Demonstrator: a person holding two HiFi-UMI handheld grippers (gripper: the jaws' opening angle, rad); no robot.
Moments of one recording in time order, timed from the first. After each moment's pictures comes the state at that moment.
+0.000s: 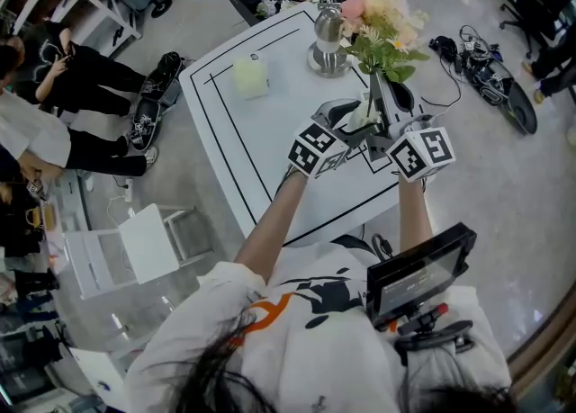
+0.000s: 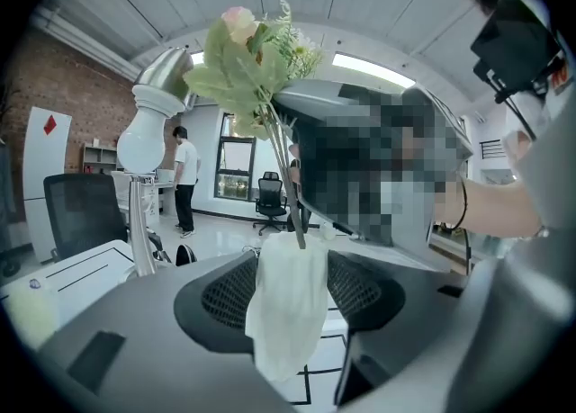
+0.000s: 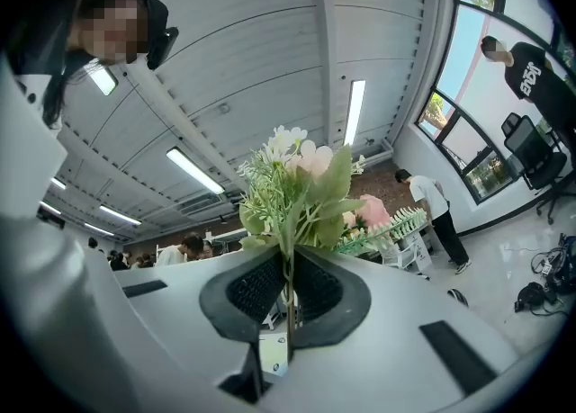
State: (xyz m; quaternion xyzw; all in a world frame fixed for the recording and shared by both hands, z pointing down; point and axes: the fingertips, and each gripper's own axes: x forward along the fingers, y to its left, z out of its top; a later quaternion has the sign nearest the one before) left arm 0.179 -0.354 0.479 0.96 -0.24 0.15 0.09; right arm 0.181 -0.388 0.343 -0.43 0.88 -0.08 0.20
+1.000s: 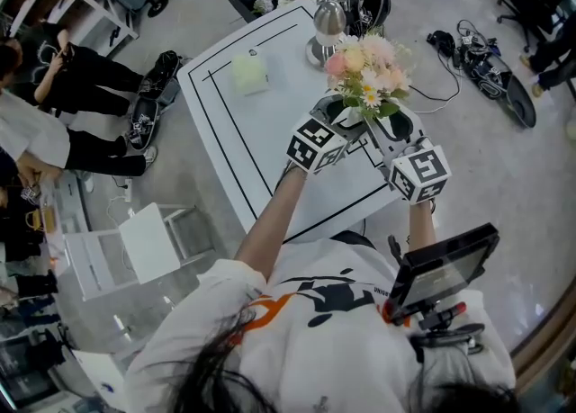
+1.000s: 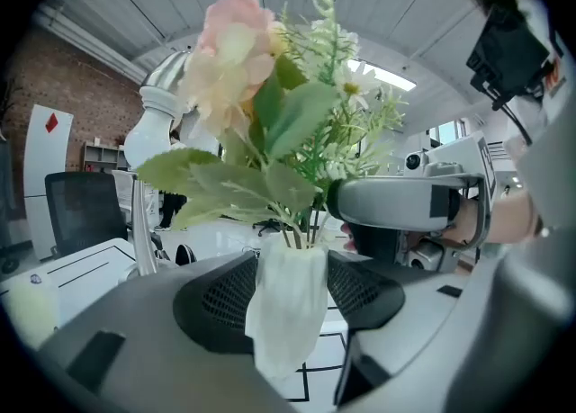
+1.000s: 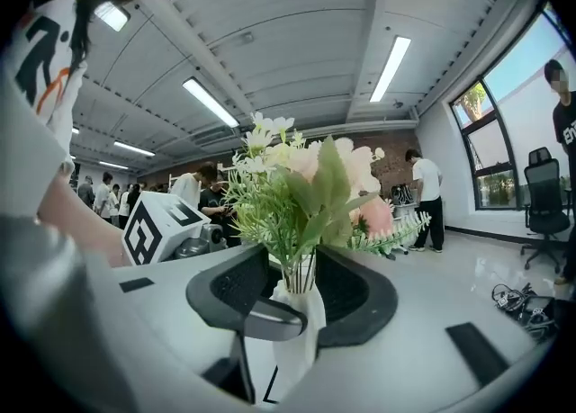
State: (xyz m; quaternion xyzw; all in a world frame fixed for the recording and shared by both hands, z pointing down) left arm 0.174 -0.350 0.478 0.96 -0.24 0.14 0.09; right arm 0.169 -0.332 0.420 -0.43 0.90 -0.07 -0.04
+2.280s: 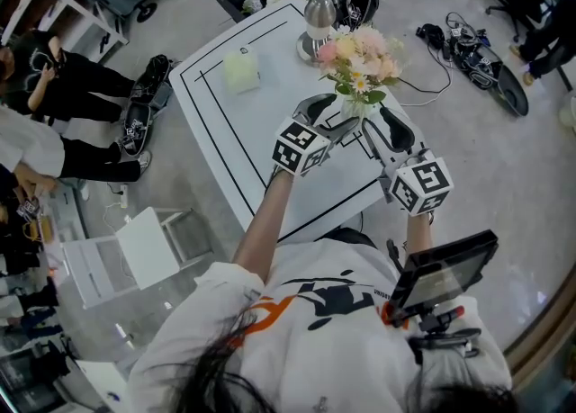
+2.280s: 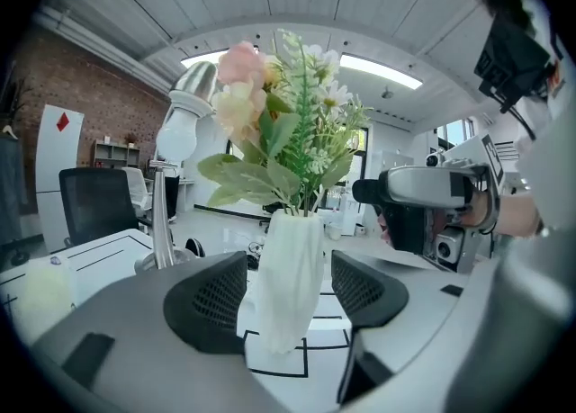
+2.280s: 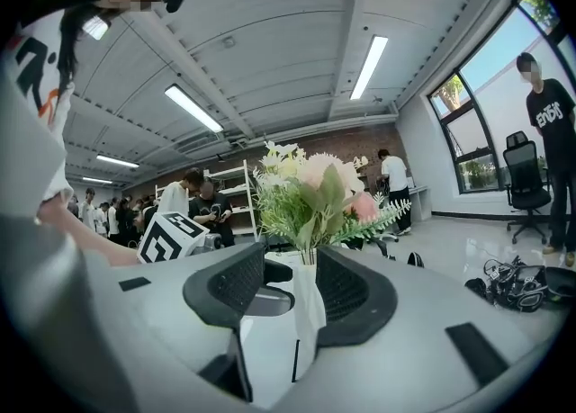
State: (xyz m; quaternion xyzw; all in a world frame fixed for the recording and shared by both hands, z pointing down) left arm 0.146 -0.338 0.492 0.95 -0.26 0.15 0.10; right arm 0.184 -0.292 0.424 -0.46 0.88 -0.12 -0.02
